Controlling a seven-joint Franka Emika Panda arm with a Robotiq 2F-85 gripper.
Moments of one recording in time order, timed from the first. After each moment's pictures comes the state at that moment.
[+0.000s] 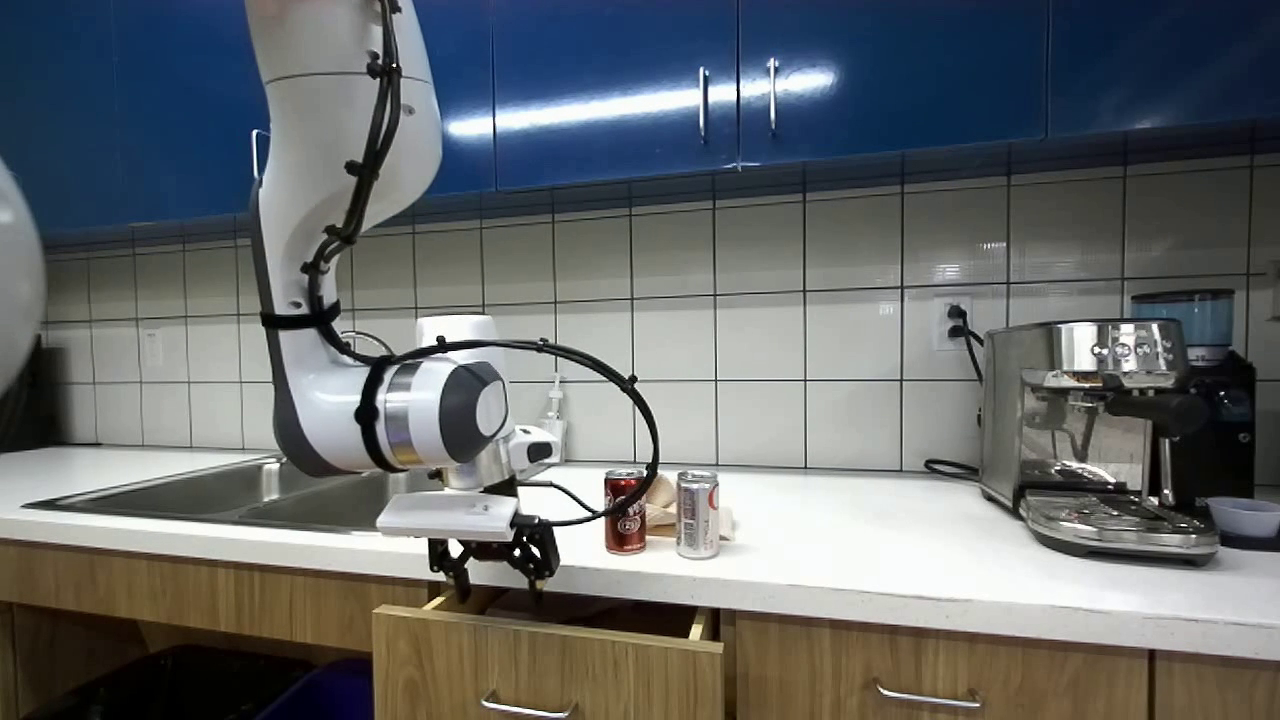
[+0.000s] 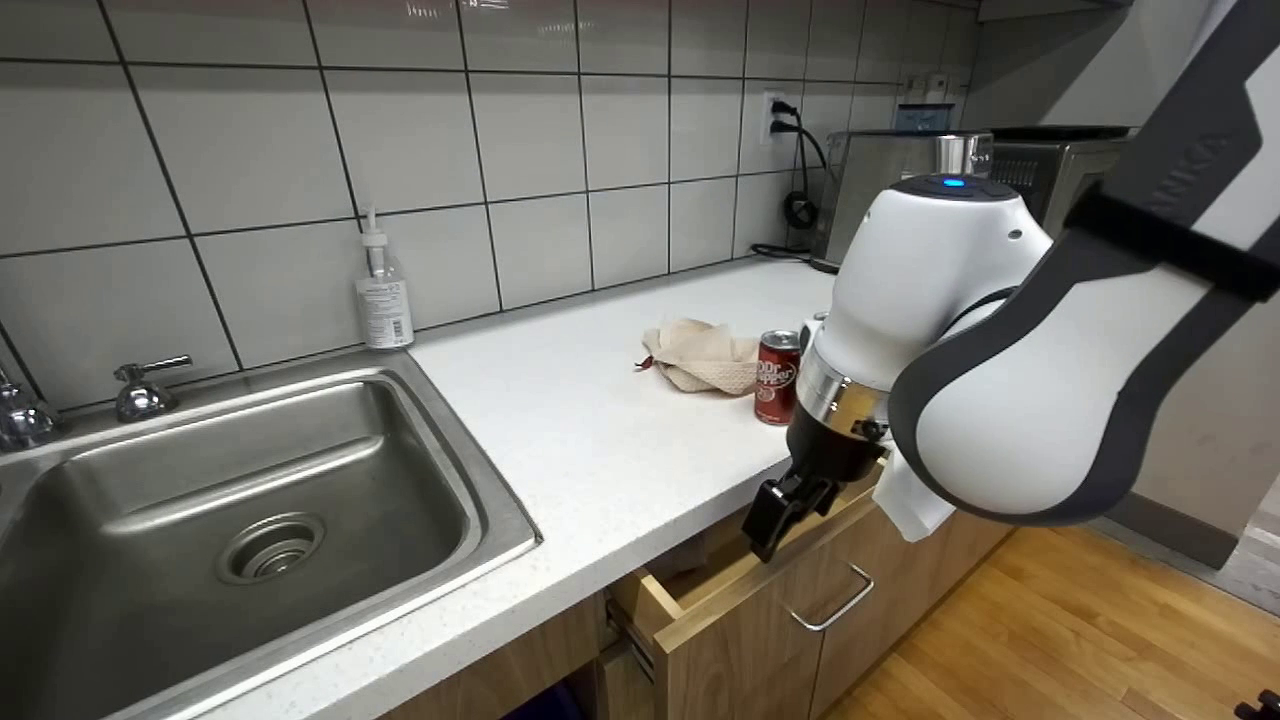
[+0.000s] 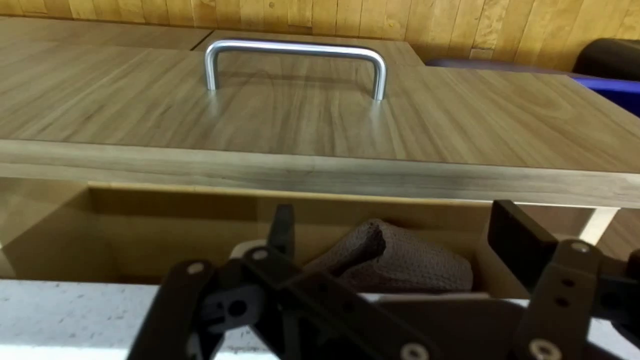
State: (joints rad) arm 0.09 0.35 -0.04 -2.47 -0.11 3.06 0.06
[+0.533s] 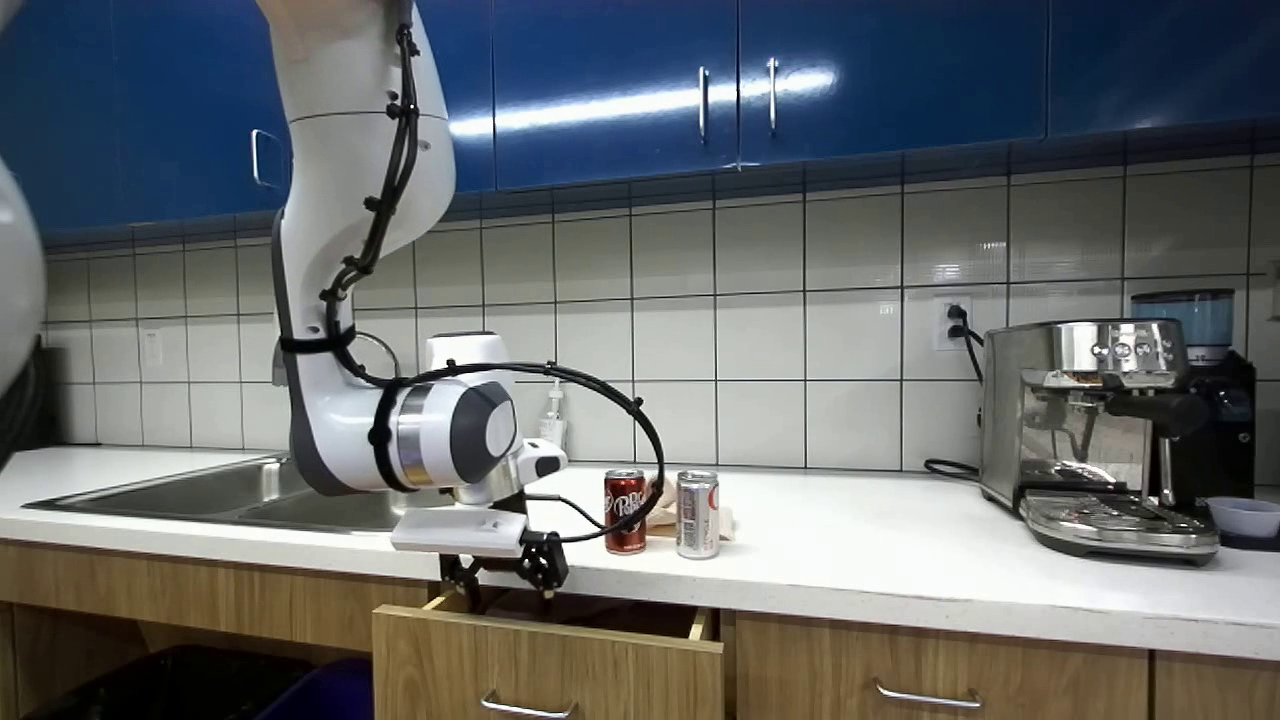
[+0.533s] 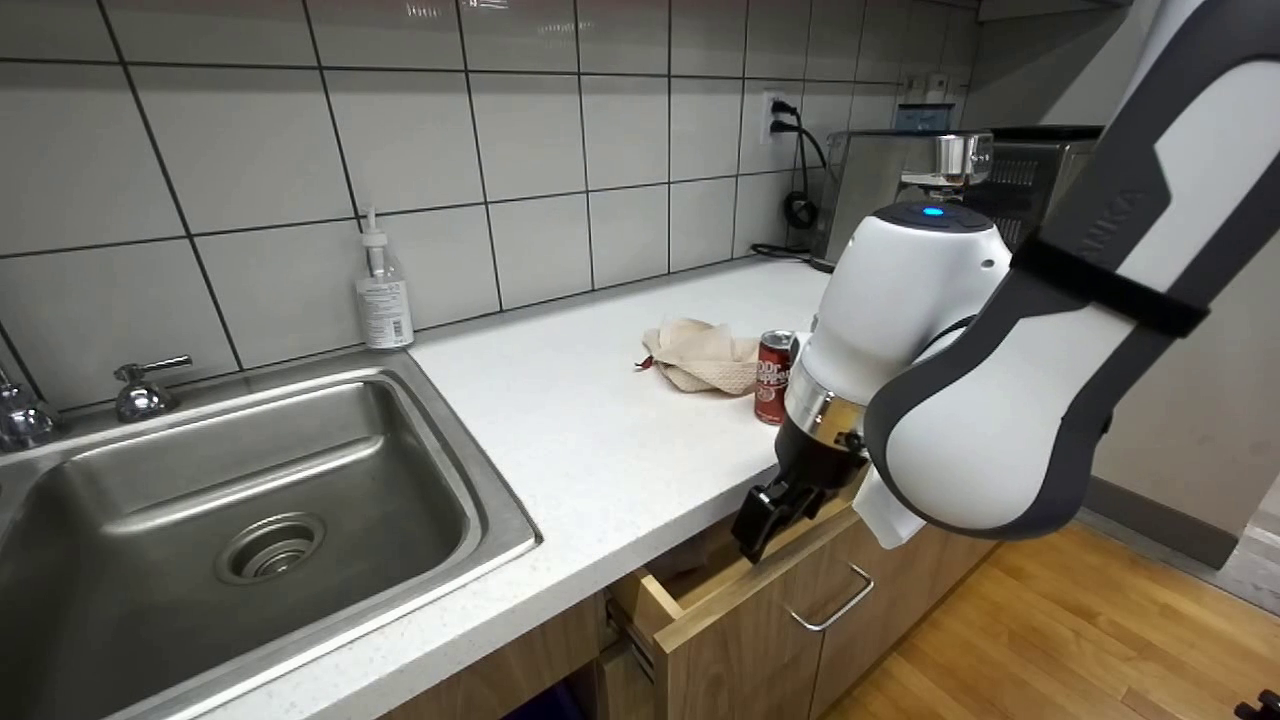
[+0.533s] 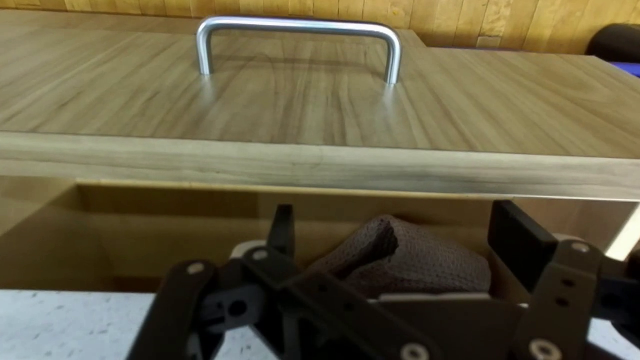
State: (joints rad) arm 0.09 0.43 -0.05 -2.42 -0.10 3.11 0.06
